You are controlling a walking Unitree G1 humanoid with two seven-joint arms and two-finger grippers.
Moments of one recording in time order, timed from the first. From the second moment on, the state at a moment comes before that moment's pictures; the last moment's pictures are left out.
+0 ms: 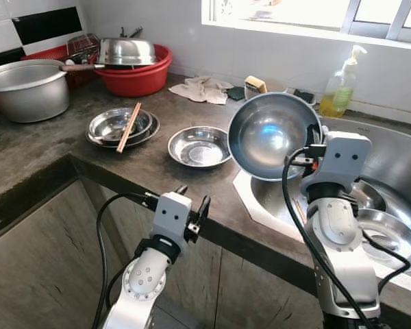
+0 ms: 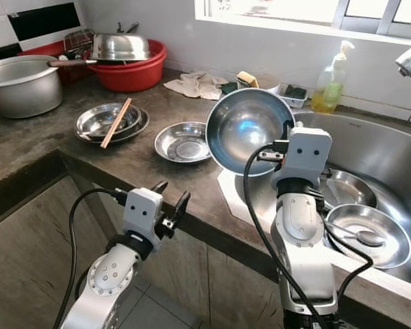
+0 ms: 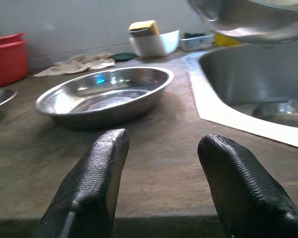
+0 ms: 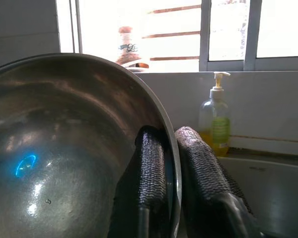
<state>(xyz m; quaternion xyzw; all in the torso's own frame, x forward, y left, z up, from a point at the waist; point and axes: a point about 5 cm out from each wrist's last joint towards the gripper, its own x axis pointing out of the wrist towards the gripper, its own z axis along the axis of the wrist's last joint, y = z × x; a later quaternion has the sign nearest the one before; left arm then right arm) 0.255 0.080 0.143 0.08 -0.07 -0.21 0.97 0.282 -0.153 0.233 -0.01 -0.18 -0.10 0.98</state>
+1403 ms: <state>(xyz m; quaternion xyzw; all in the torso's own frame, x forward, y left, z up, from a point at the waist) 0.257 0.082 0.141 0.08 -0.07 -0.20 0.98 0.290 -0.148 0.228 -0.02 -0.14 -0.08 0.99</state>
